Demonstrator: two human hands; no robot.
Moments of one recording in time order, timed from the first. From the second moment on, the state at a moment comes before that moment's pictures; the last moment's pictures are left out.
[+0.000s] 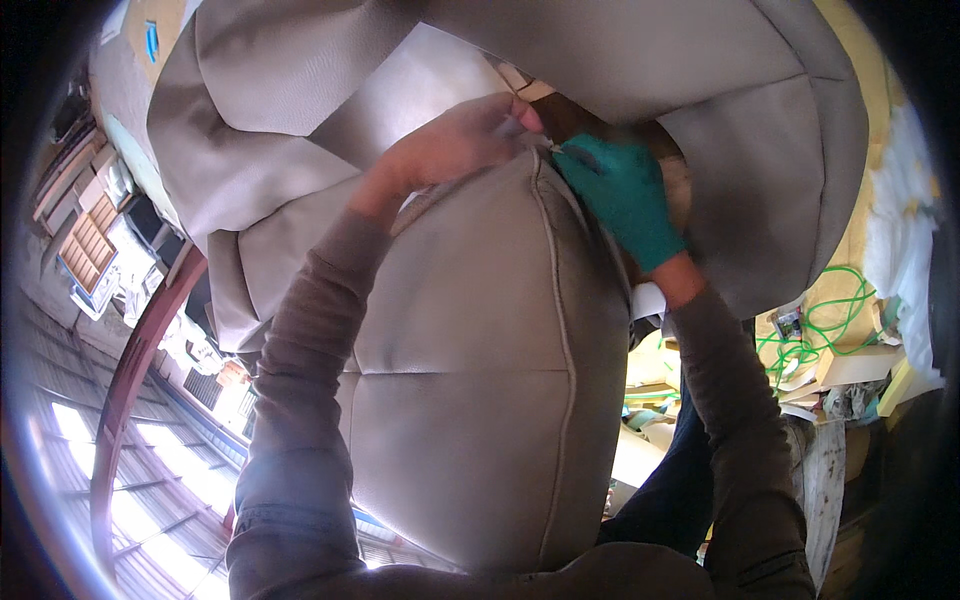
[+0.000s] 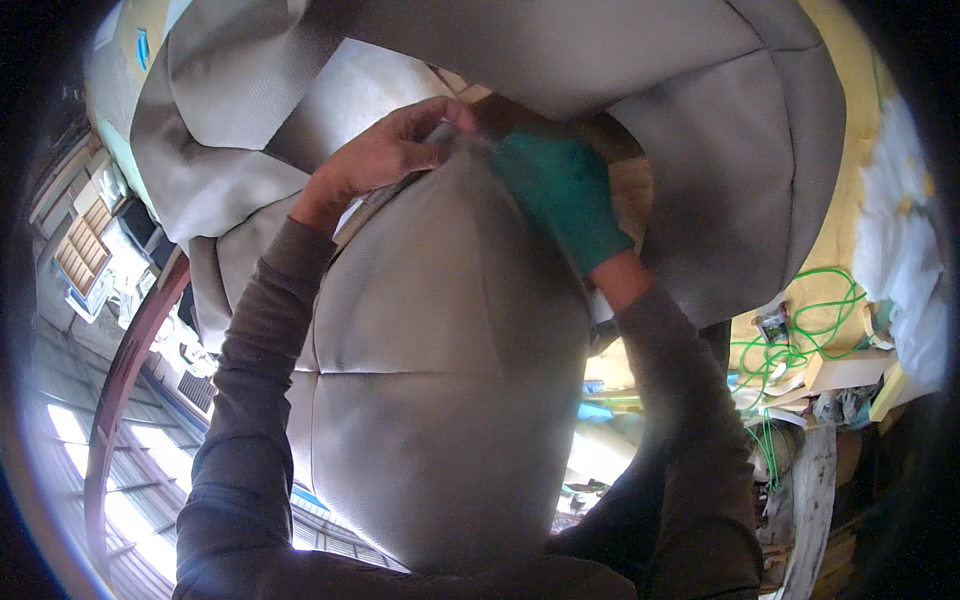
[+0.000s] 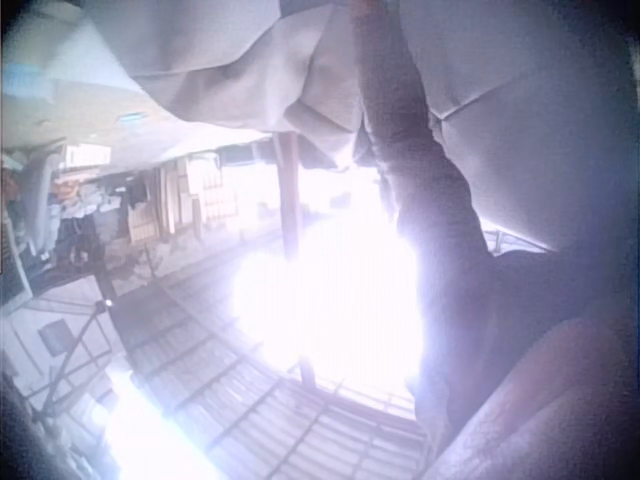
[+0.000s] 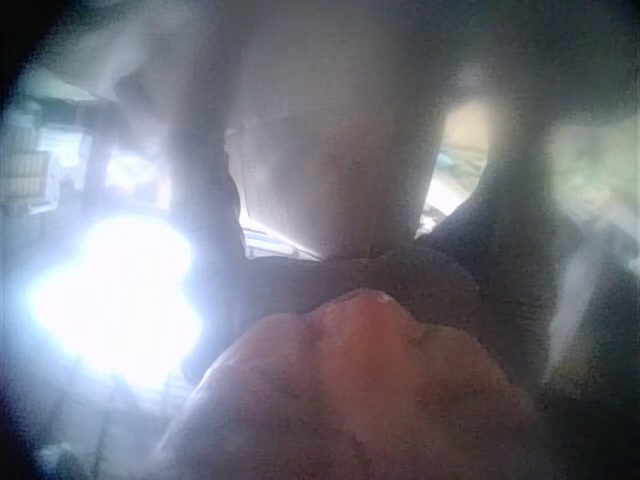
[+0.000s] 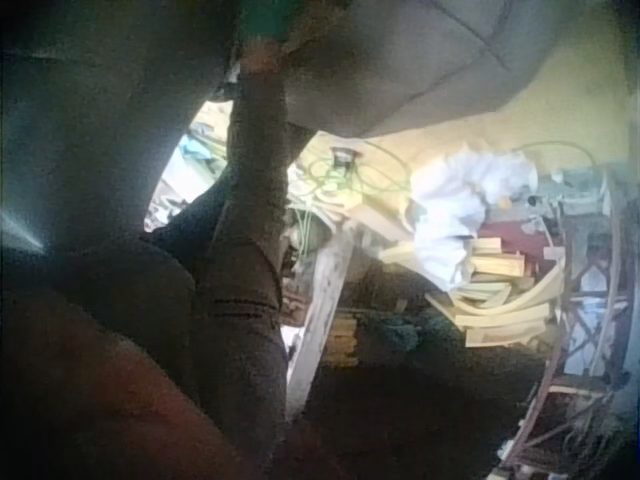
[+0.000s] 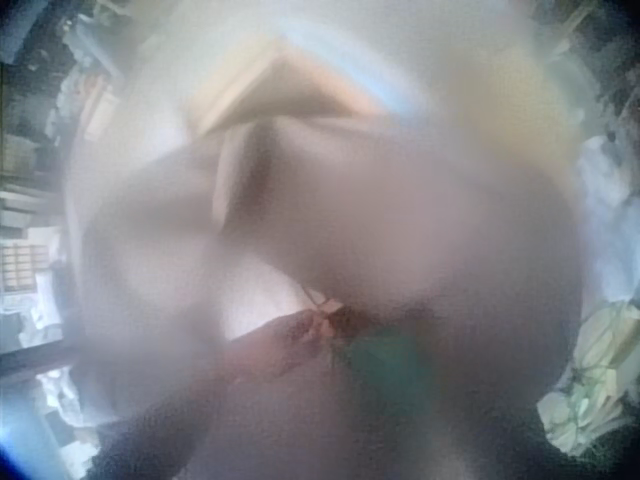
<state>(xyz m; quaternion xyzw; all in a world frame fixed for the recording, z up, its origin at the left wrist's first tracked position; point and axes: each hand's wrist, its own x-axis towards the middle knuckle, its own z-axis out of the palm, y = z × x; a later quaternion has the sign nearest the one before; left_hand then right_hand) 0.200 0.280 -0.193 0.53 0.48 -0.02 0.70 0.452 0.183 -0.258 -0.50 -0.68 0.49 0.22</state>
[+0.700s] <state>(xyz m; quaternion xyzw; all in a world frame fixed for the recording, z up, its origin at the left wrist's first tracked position) 0.243 0.274 -0.138 0.69 0.54 -0.20 0.45 0.440 0.179 -0.204 -0.53 -0.69 0.43 0.24</state>
